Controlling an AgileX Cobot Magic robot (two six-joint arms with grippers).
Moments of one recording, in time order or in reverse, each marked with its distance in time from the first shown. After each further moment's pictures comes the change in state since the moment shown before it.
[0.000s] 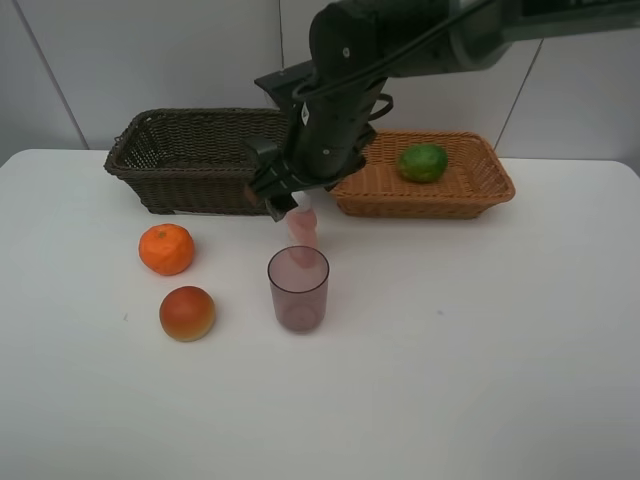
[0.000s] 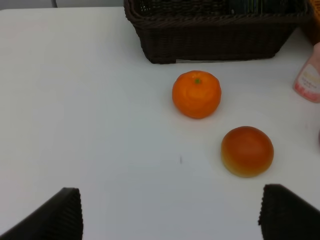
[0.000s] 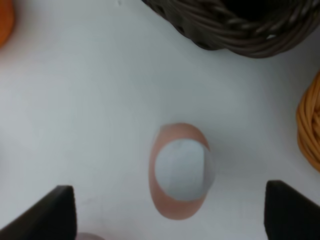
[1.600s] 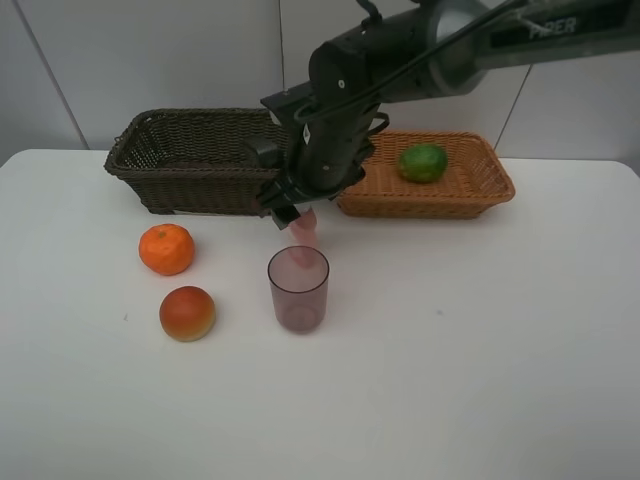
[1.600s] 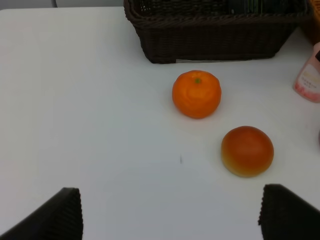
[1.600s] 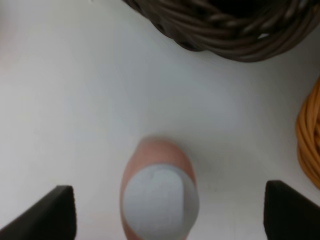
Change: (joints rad) left arm 0.000 0.000 0.000 0.000 0.000 0.000; right arm -0.023 0.074 0.000 -0.025 -0.057 0.016
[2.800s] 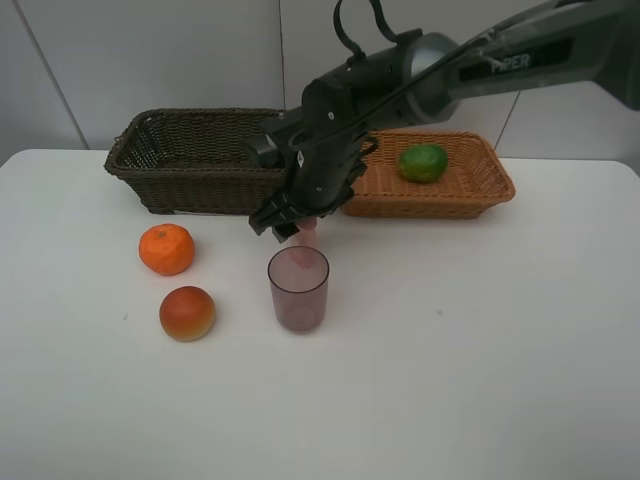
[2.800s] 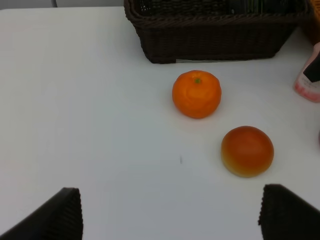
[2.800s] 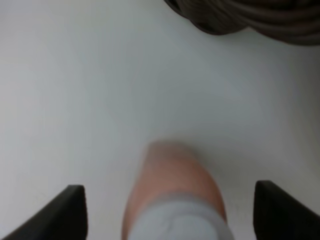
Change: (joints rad) left arm 0.000 0.000 0.000 0.000 0.000 0.000; right arm 0.000 0.064 0.000 0.005 -0.066 0.000
